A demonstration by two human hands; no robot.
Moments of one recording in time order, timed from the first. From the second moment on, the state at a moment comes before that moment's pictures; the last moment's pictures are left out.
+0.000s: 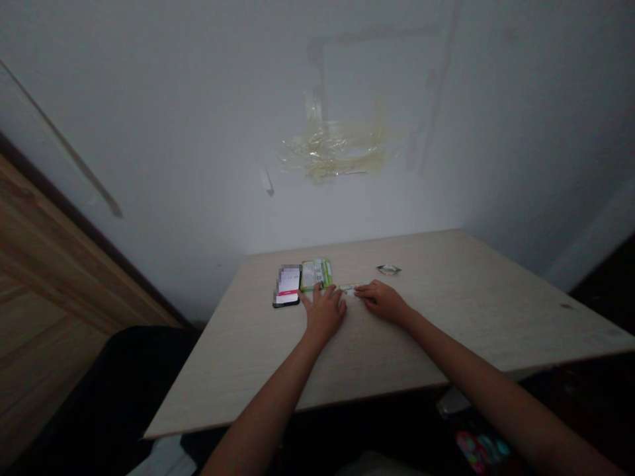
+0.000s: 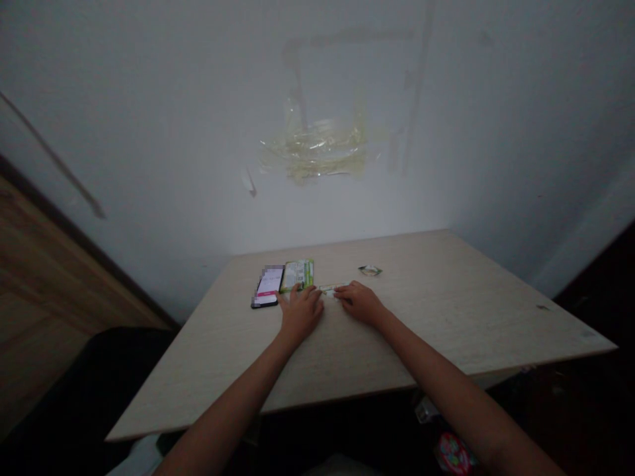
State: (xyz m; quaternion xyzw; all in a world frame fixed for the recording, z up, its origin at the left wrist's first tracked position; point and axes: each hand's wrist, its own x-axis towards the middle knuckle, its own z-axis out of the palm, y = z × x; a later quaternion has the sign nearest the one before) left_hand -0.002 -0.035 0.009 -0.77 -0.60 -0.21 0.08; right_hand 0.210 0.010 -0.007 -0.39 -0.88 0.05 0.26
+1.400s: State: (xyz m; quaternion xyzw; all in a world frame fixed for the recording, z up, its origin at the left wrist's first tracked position) left_hand -0.012 -0.031 0.003 -0.86 -0.49 -0.16 0.03; right_hand 0.209 0.014 -0.008 -0.38 -0.88 0.05 0.27
